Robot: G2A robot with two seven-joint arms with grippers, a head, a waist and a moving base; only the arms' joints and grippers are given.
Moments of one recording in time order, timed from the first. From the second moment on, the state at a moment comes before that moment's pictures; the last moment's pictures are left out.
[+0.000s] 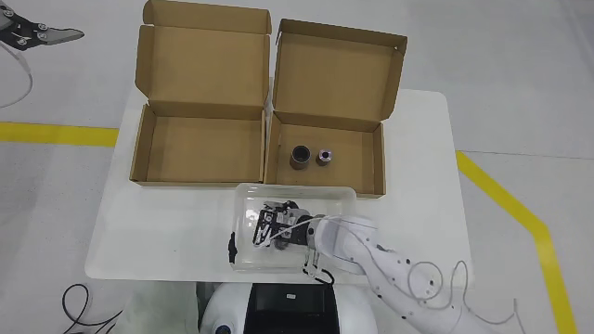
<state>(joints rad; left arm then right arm) 0.47 -0.15 -1.01 -1.52 0.83 -0.88 -0.12 -1.20 -1.27 0.69 -1.67 -1.55 -0.50 0.40</state>
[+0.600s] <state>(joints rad) 0.47 -0.15 -1.01 -1.52 0.83 -0.88 -0.12 -1.24 -1.25 0.79 -1.73 -1.43 -0.56 -0.10</state>
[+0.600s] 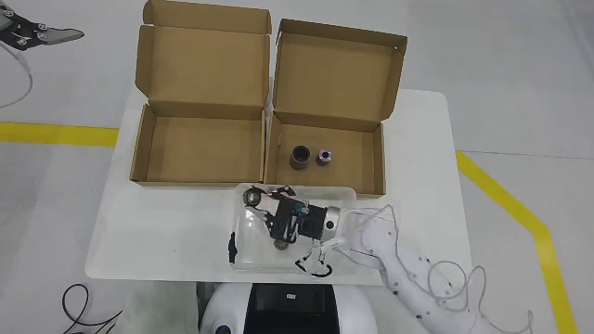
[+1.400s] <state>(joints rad) 0.47 -0.15 -1.01 -1.52 0.83 -0.88 -0.12 -1.02 -1.29 0.86 -1.79 -1.21 -0.61 -0.17</state>
